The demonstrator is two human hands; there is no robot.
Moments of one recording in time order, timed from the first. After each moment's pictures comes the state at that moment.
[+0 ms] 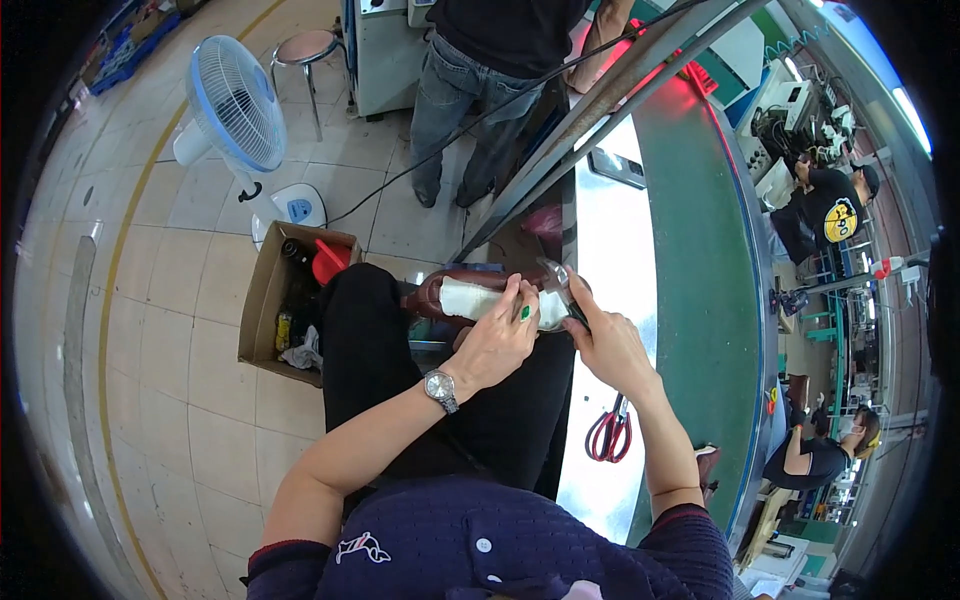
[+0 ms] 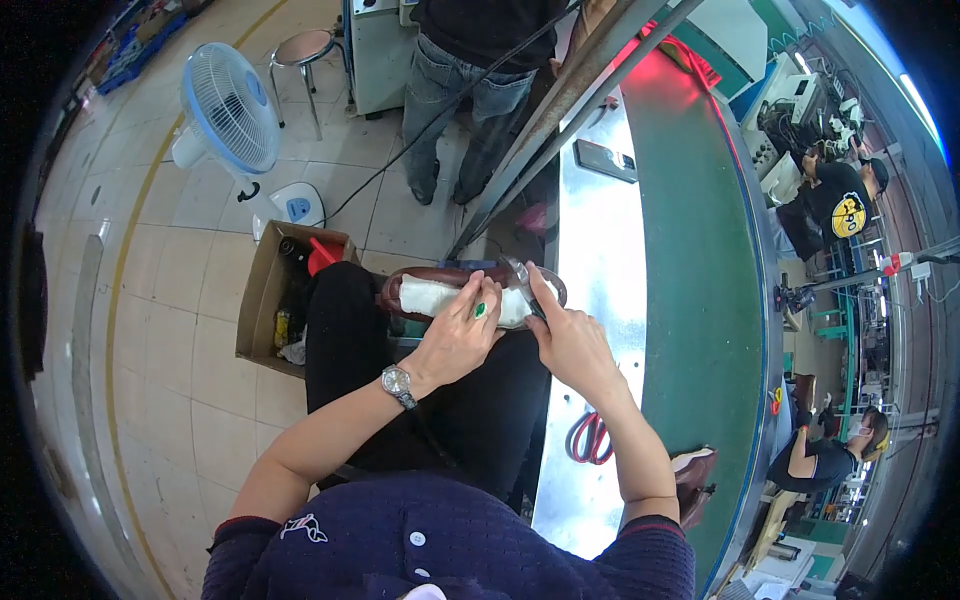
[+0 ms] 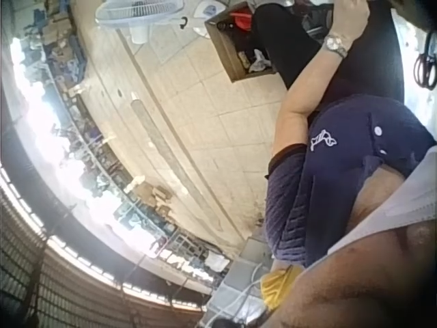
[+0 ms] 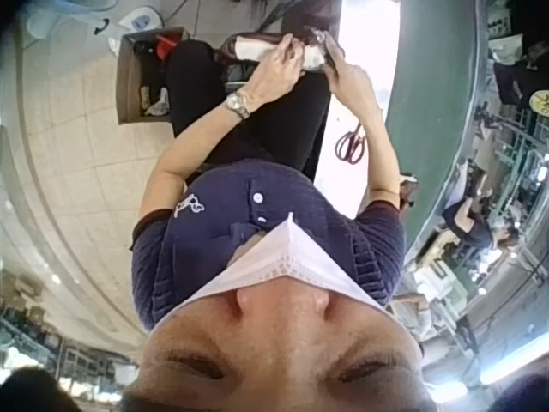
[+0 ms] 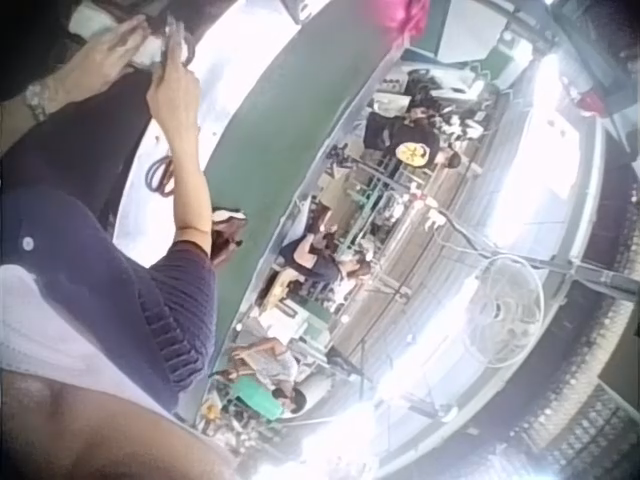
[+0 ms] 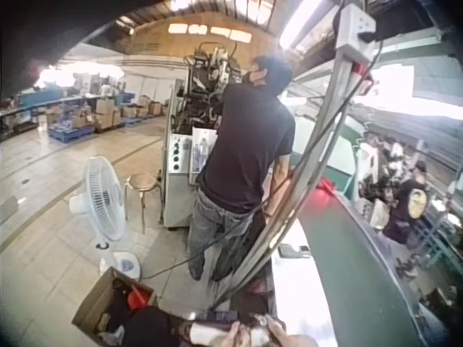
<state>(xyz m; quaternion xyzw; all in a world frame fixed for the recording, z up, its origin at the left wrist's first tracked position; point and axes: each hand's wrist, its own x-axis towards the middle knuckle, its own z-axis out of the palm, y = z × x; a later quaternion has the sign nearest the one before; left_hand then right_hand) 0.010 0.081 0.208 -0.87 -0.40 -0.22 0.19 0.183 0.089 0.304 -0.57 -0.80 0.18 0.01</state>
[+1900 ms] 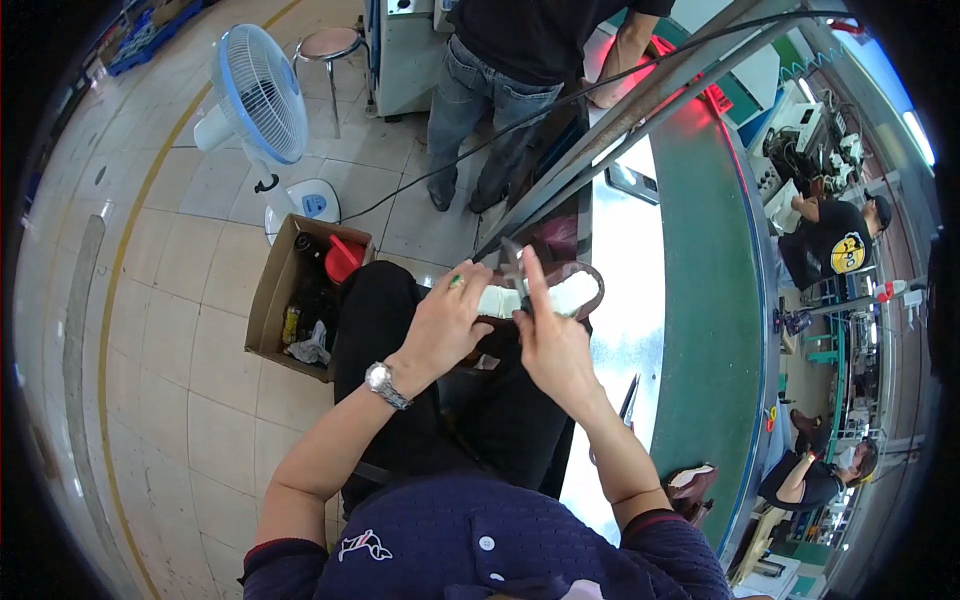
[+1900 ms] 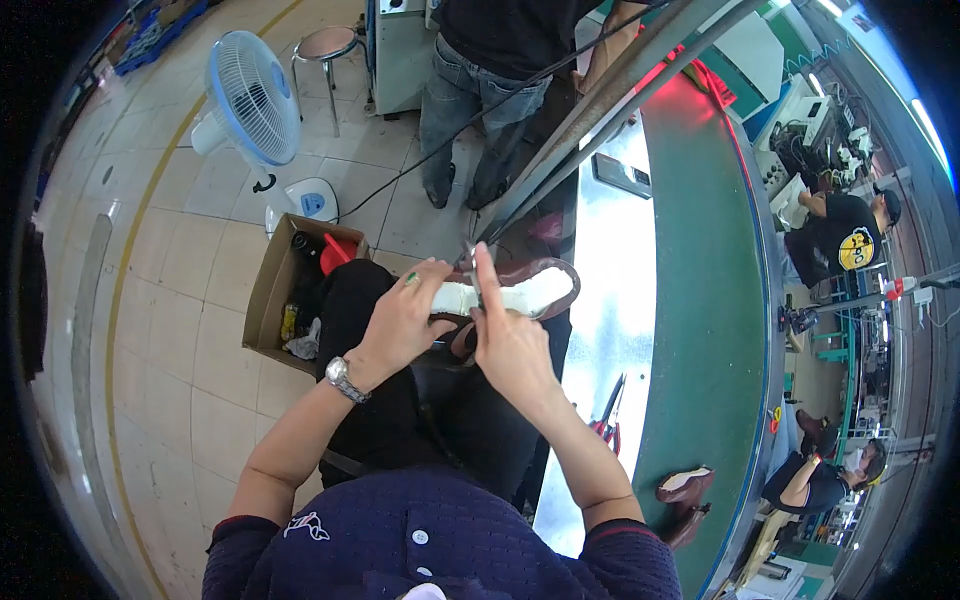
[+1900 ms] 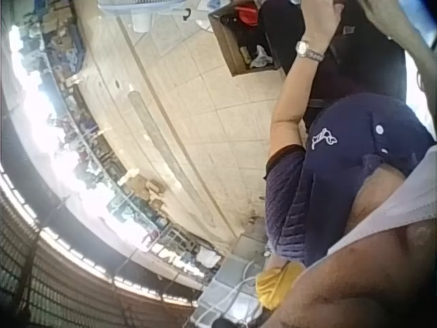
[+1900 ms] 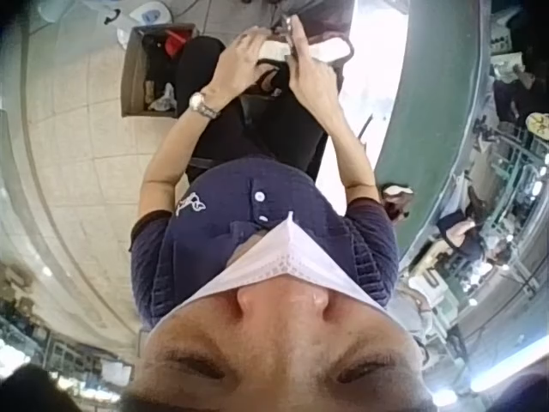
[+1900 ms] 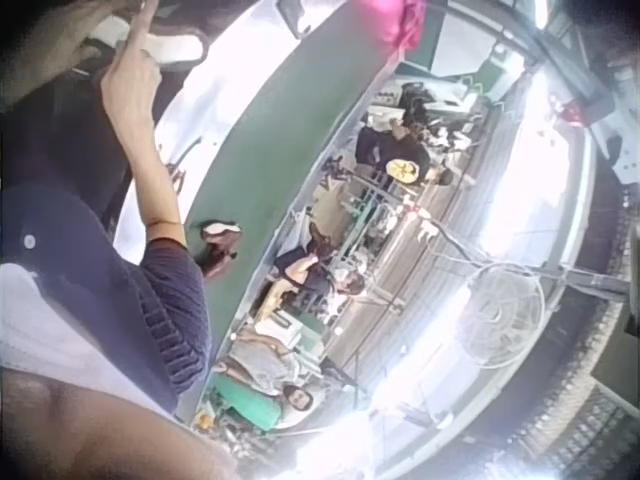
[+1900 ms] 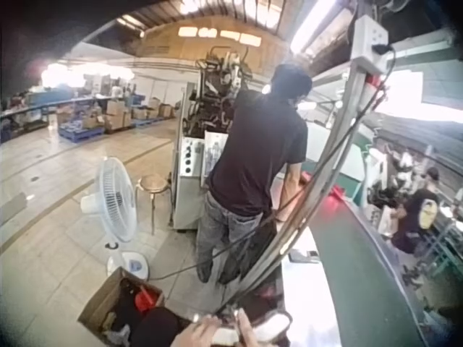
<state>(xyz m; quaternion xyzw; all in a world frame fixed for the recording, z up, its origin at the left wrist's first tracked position) -0.069 0.075 0.230 -0.77 -0.52 -0.33 -0.16 0.097 0.073 0.293 -0.57 -0.78 0.20 0.13</state>
